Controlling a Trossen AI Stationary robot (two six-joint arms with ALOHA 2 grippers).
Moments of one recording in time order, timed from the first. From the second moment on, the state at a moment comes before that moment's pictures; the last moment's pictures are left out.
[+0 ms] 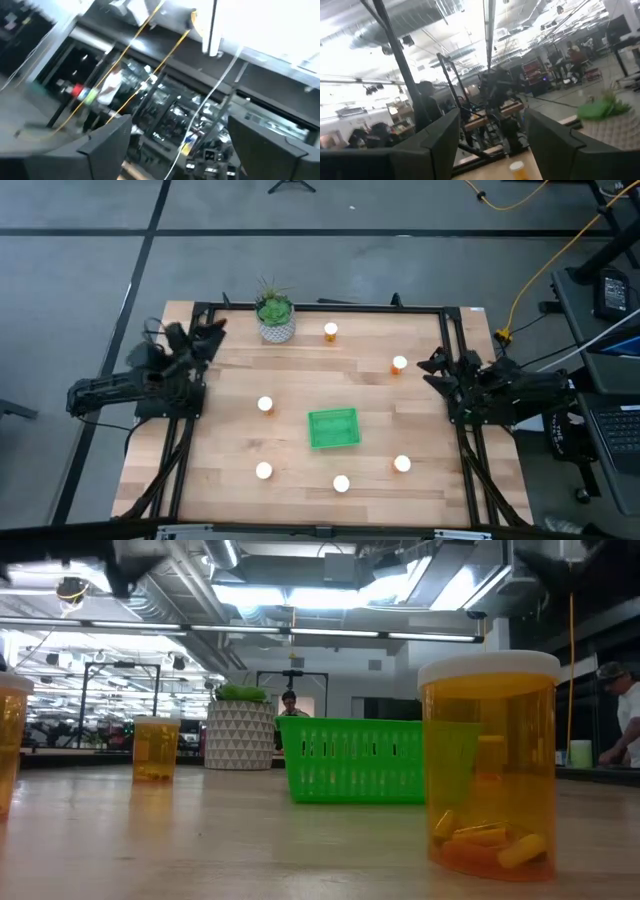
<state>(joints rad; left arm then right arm) 0.22 0.16 0.28 0.36 -0.29 -0.47 0.11 0.04 0.16 0.26 0.14 0.36</state>
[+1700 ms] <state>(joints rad) 0.06 0.64 0.67 -0.12 -0.42 -0.30 -0.39 1.12 0.96 -0.86 0.00 0.00</state>
